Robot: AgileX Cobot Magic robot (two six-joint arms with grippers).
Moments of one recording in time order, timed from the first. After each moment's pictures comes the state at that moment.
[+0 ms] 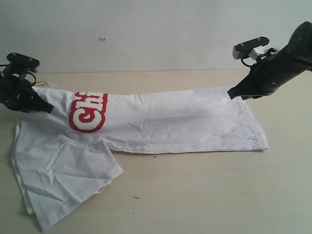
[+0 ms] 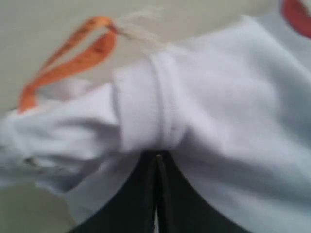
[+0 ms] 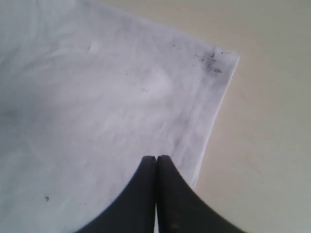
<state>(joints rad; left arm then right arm) -0.01 2.09 -1.29 -0.40 0.28 0.76 -0.08 2.05 -1.35 0.33 0.45 -0.62</state>
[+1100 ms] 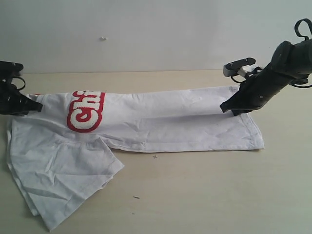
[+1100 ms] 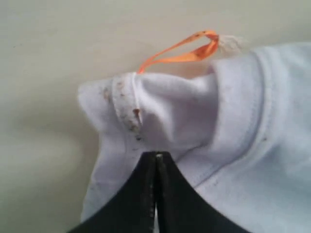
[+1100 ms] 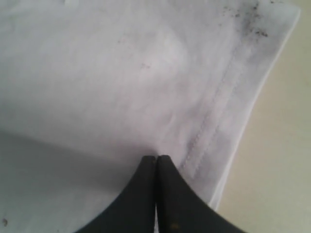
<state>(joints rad) 0.08 2.18 -1.37 -0.38 0.29 0.65 -0.08 2.24 -1.48 0.34 0.52 -0.61</state>
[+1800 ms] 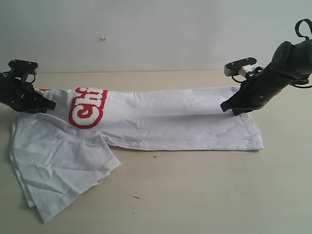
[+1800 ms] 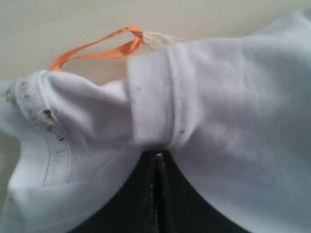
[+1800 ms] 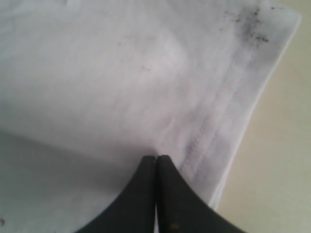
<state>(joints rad) 0.05 2.29 -1.48 -0.62 0.41 0.91 -0.08 2.24 -1.48 0.34 0.51 -0.60</state>
